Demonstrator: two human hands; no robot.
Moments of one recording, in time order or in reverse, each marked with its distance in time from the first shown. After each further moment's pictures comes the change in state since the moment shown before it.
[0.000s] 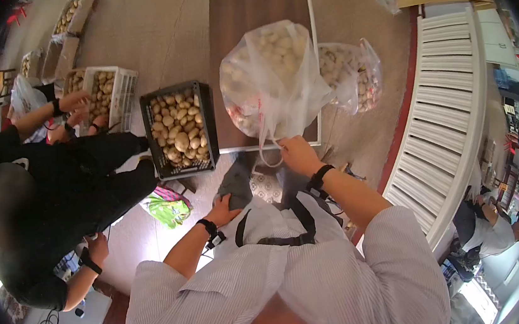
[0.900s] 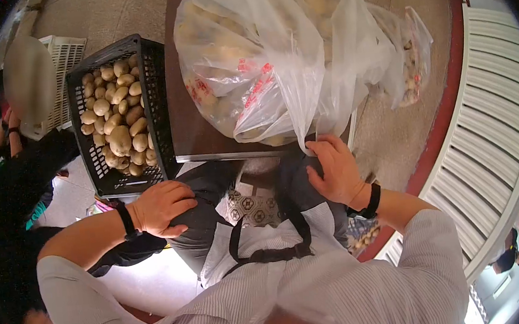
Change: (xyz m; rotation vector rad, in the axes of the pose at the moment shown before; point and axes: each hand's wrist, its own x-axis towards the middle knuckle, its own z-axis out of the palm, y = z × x) left_hand 0.201 -0.052 -0.061 0.332 0.052 0.995; right_hand 0.044 0.220 0.121 -0.166 0.097 -0.339
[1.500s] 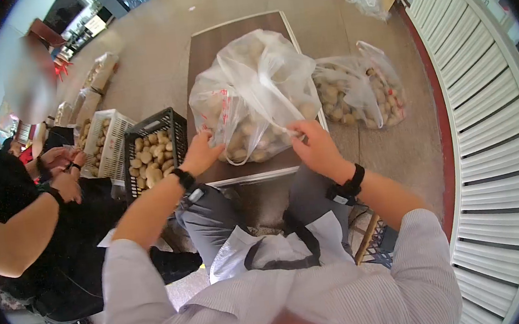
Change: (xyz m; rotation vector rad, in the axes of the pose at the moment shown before) left_hand 0.141 0.018 0.046 0.432 0.612 -0.416; right_hand -0.100 0.009 -0.011 0.348 0.599 -0.059
